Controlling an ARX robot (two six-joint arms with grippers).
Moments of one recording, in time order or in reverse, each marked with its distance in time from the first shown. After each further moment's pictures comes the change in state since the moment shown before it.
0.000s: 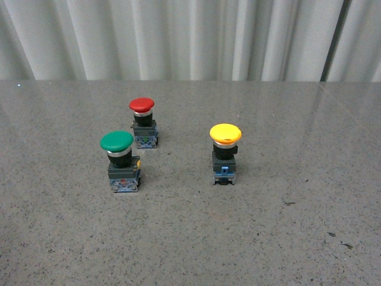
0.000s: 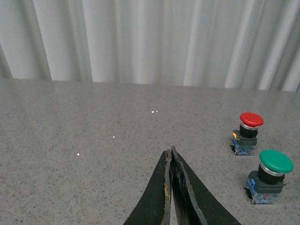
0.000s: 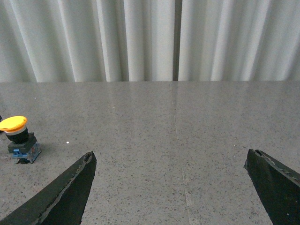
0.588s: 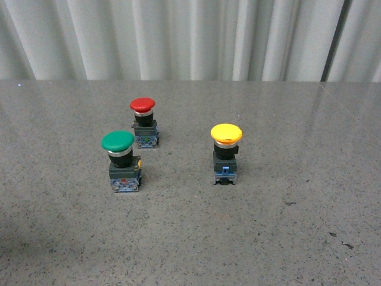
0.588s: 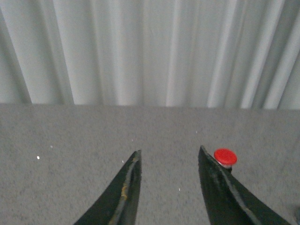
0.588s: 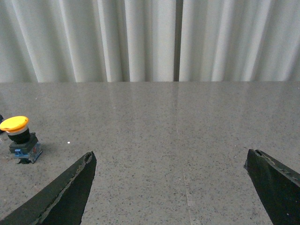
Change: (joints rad) left arm -0.203 0.253 0.250 0.017 -0.181 0.001; right arm 0.000 0.000 0.000 0.001 0.000 0.000
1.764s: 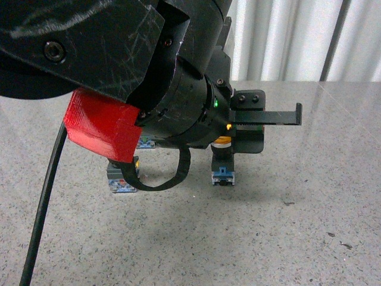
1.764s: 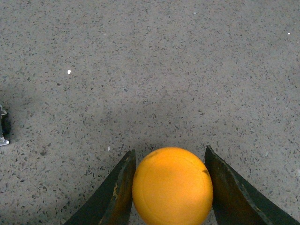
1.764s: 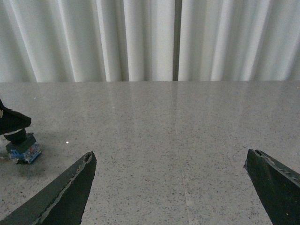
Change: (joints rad) left arm -0.418 1.030 0.723 -0.331 0.045 -0.290; right arm 0.000 0.000 0.000 -0.001 0.000 0.000
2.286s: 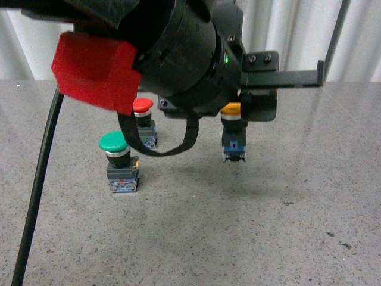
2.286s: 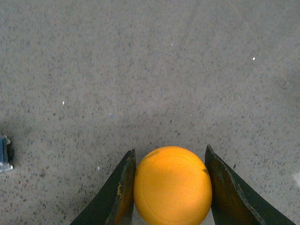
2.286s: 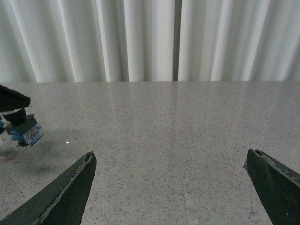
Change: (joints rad) left arm -0.007 -0.052 0.039 -0.029 0.012 0.023; right arm 0.000 0.000 0.000 0.000 0.000 0.000
